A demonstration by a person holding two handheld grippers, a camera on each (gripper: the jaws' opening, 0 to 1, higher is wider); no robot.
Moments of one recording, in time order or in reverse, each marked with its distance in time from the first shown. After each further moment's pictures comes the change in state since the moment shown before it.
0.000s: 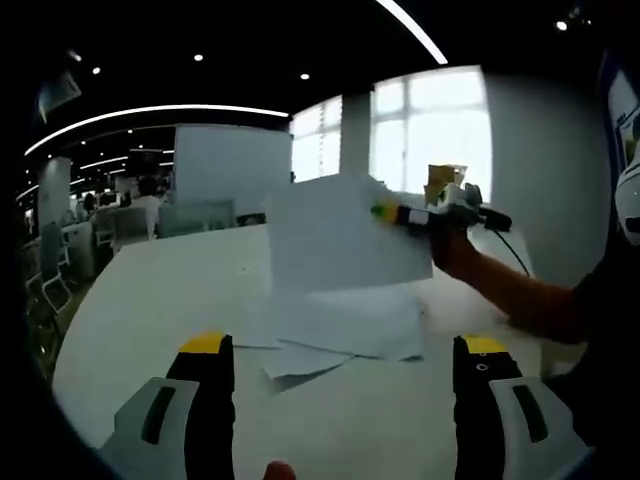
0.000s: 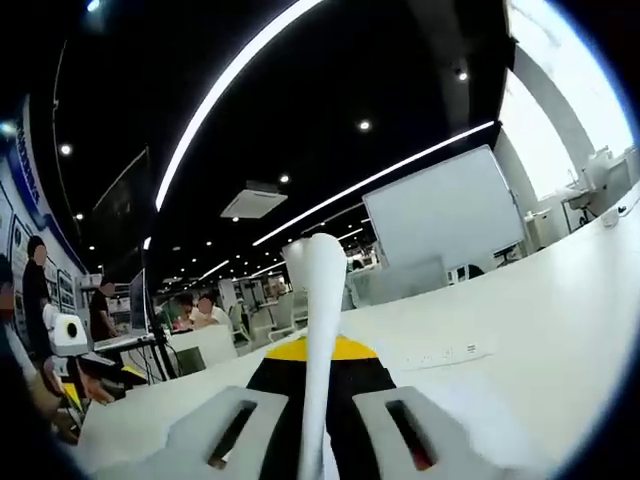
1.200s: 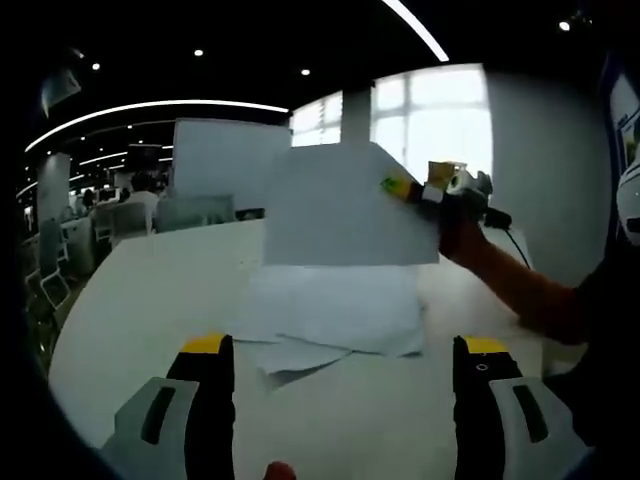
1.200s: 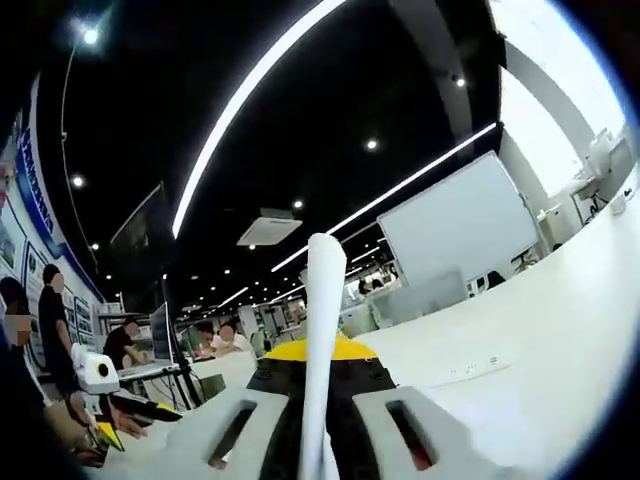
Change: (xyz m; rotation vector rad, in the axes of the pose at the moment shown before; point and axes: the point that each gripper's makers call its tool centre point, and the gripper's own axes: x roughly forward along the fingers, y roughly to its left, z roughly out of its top) left arm 0.005 -0.001 -0.008 -0.013 0.018 -0.003; right arm -0.009 0.016 0.033 0.064 -0.103 0.083
